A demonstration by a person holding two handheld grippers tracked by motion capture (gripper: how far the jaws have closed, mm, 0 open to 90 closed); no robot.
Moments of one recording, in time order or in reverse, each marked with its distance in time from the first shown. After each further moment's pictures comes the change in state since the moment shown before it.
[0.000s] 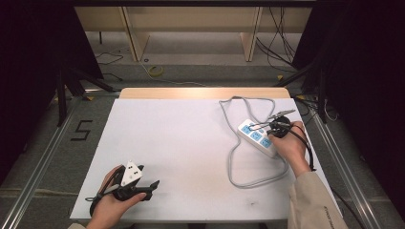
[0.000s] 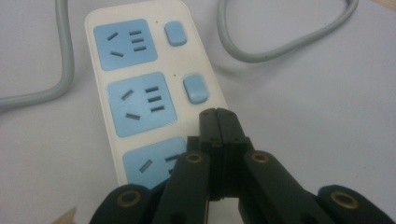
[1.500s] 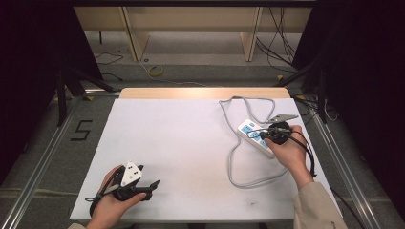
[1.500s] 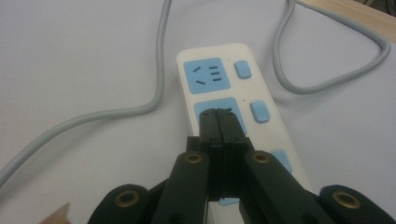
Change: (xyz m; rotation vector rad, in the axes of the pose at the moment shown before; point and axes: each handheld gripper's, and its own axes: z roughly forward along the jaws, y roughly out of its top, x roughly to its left) left arm 0.000 0.000 0.000 -0.003 0.005 -0.001; right arm 0.029 -0.006 -0.034 -0.143 0.118 -0.041
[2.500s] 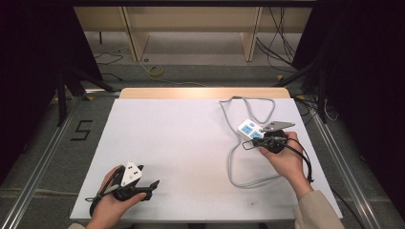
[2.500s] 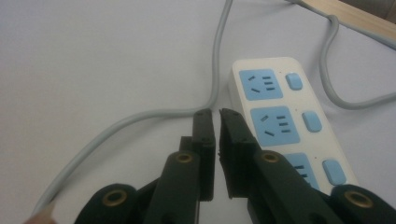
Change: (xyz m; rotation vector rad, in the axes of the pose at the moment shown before) left arm 0.000 0.000 0.000 -0.001 0.001 0.000; right arm 0.029 -0.007 -0.011 -0.055 0.082 -0.064
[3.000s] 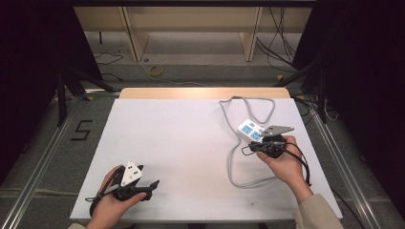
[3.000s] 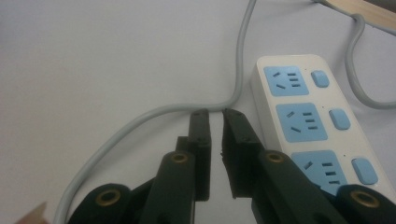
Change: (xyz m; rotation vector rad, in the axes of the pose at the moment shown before) left arm 0.000 0.000 0.000 0.000 0.001 -0.001; right arm 0.009 -0.007 -0.002 -0.006 0.044 -0.010
